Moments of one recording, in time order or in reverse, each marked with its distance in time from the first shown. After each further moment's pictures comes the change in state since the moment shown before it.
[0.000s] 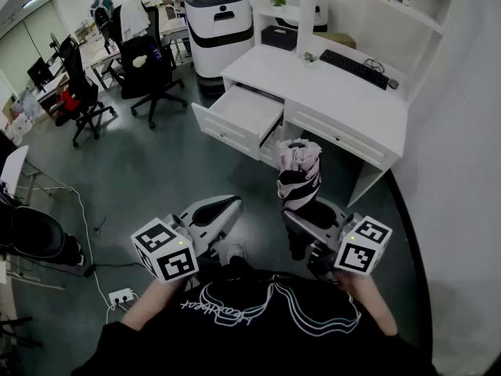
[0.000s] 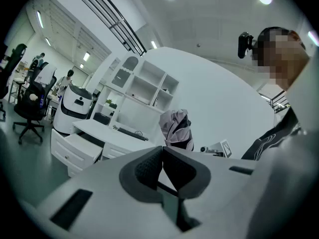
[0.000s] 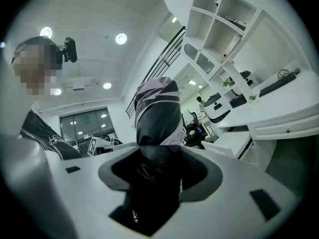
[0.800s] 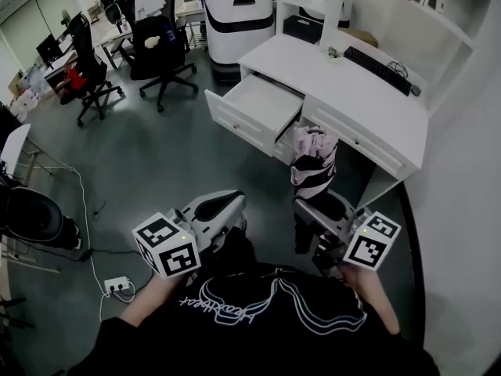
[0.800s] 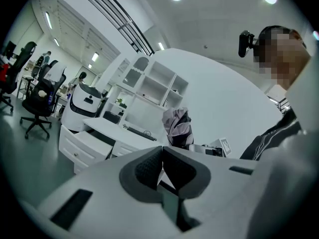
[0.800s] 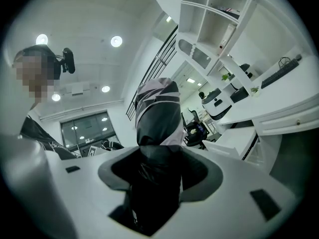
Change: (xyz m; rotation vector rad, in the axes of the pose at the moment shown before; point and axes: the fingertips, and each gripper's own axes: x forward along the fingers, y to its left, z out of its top) left arm -0.001 0.061 -0.017 -0.040 -0.014 0.059; right arm 0.044 -0.043 -0.004 0.052 -0.014 0.019
